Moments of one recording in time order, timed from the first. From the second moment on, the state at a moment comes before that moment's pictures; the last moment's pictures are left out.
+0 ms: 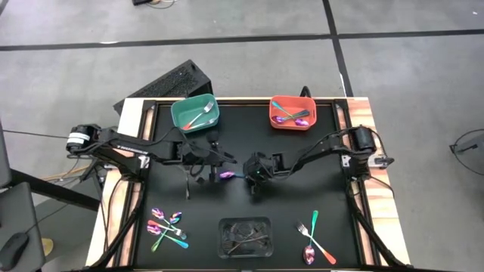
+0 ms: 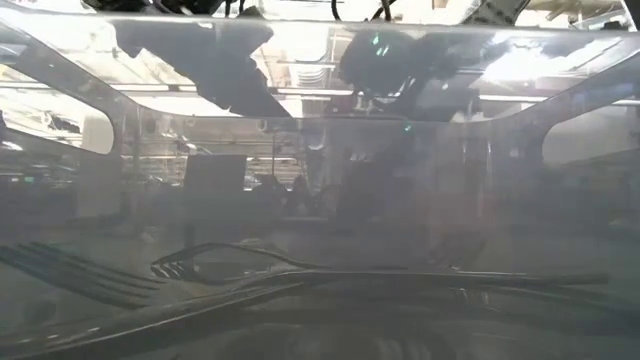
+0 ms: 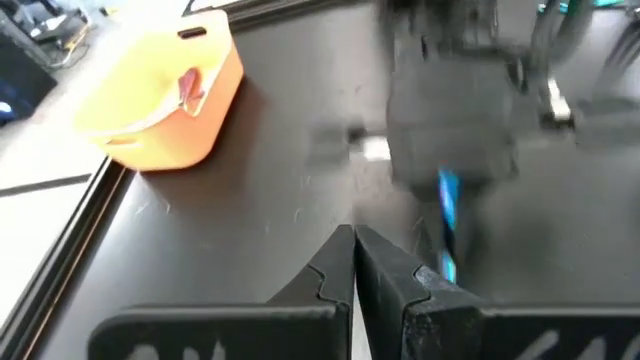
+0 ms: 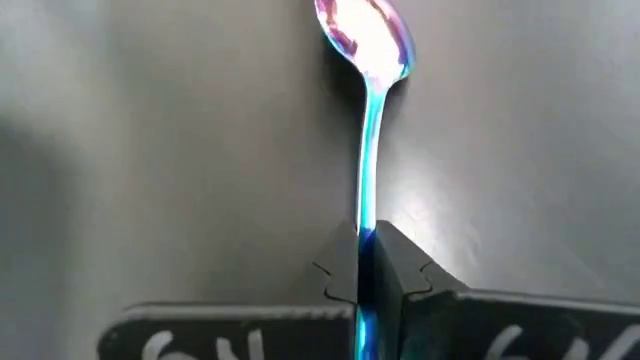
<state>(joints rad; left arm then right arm) 0.02 1.37 0.73 0.09 -0.19 0.20 0.04 1.90 1.03 -0.02 0.06 0.17</state>
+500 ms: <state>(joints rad) 0.05 1.28 0.58 0.16 -0.19 0.12 0.00 1.49 0.99 -0.46 0.43 0.15</state>
